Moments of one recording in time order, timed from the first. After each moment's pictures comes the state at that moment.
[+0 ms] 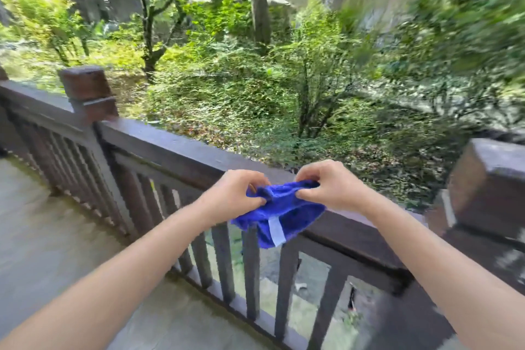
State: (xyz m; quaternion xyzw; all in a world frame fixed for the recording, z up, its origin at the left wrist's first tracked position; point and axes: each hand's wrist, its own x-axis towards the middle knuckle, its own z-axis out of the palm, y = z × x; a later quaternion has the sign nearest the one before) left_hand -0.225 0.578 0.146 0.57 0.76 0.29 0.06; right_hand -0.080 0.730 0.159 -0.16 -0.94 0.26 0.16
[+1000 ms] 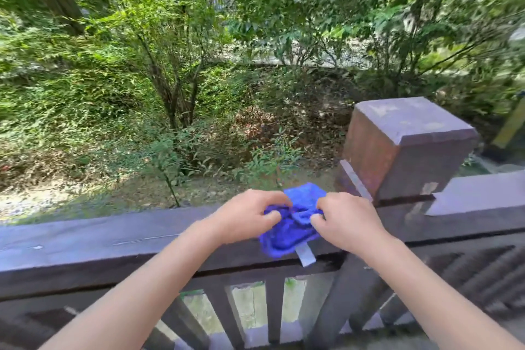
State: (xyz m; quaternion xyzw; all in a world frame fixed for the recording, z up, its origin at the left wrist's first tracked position) left_hand -0.180 0.816 0.080 0.81 0.51 0.16 0.23; right_hand 0.014 0.820 0.082 -0.58 -0.81 -0.01 0.02
